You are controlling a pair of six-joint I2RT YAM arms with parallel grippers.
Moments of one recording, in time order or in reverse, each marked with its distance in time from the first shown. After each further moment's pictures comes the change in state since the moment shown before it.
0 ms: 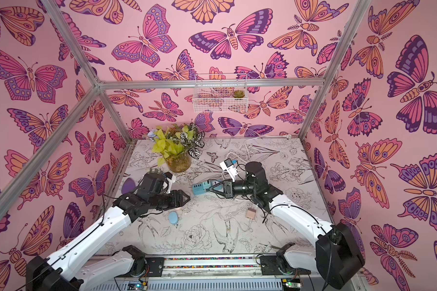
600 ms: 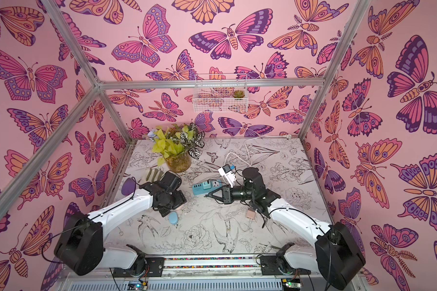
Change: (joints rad) left arm 0.003 0.377 0.067 -0.077 -0.283 -0.377; right arm 0.047 -0.015 -0.071 0.032 0.060 -0.008
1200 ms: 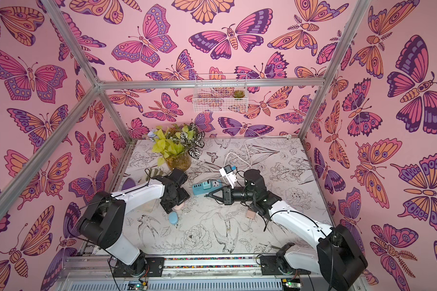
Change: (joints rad) left arm 0.019 0.225 0.094 0.008 -0.026 -0.095; right arm 0.006 -0.021 -0.032 0.053 0.018 0.020
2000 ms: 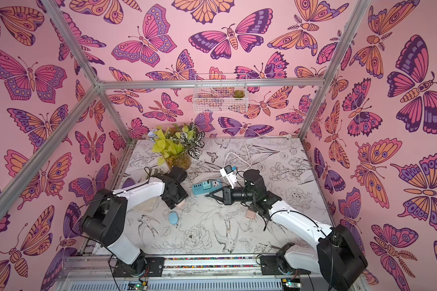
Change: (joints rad) left arm 0.026 -0.020 0.024 0.032 0.041 0.012; right arm 0.000 0.002 0.000 -0.042 0.037 -0.021
